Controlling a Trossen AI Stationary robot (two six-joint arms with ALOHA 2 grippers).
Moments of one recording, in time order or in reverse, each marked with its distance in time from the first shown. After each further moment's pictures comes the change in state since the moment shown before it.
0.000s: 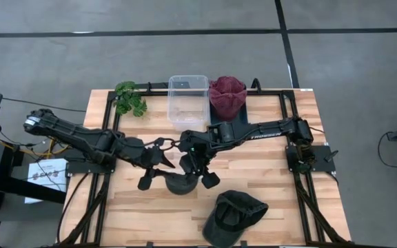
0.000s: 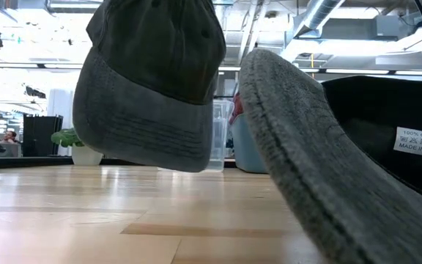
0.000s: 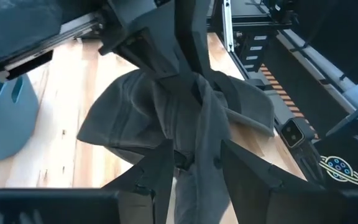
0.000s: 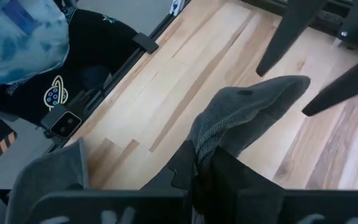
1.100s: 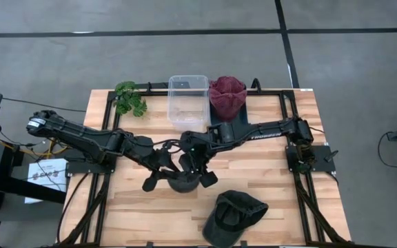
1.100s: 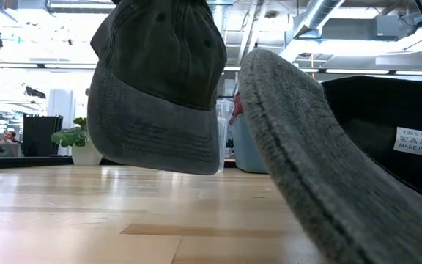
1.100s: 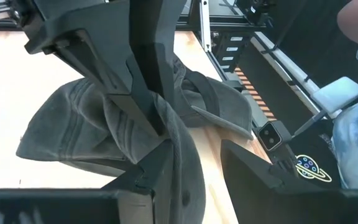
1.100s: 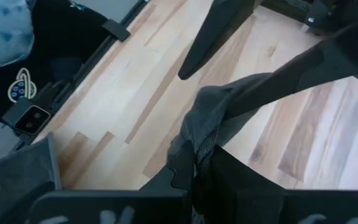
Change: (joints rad) left arm 0.055 0.091 0.000 0.093 0.168 -0.019; right arm 0.006 0.000 0.000 -0.012 0.122 0.012
